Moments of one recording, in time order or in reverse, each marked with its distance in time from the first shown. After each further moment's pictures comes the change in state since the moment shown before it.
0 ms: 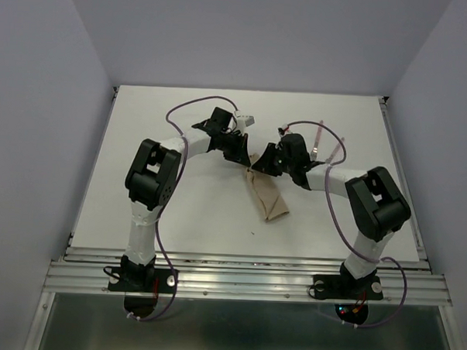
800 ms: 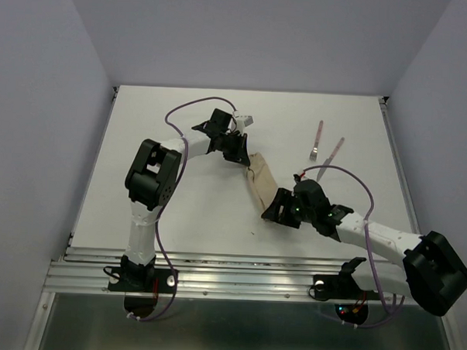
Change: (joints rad) left arm 0.000 0.002 -0.027 0.055 -0.030 -0.039; right arm 0.169 -0.670 -0.517 -0.309 0.151 0.176
